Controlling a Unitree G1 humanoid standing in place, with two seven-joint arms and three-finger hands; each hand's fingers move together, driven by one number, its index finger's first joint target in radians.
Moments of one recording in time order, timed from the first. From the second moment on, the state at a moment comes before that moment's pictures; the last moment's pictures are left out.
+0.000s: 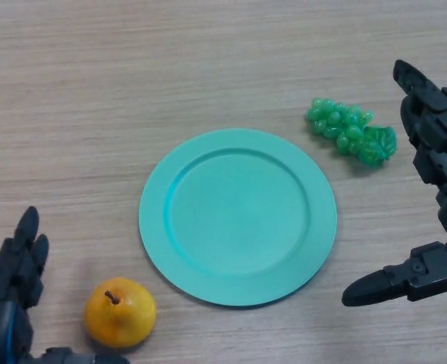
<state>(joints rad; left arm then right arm) 0.23 0.16 0.17 0.18 -0.08 -0.50 -0.13 0.04 -0.23 -0.06 -0.78 0.09 0.49 0.24</state>
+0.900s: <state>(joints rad) 0.22 0.18 -0.03 0.25 -0.03 -0.47 -0.14 0.04 -0.23 -0.07 -0.78 0.09 0.48 0.24</state>
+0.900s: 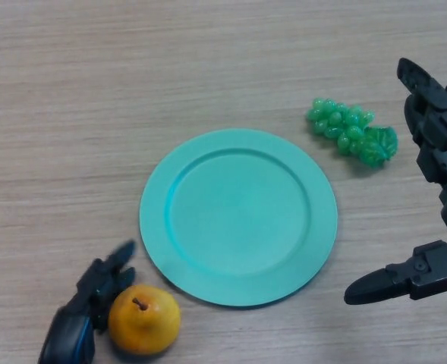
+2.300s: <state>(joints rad) -0.08 0.21 -0.05 -0.13 0.19 -0.10 -0.23 0.04 -0.23 -0.07 -0.88 0.09 0.55 0.24</state>
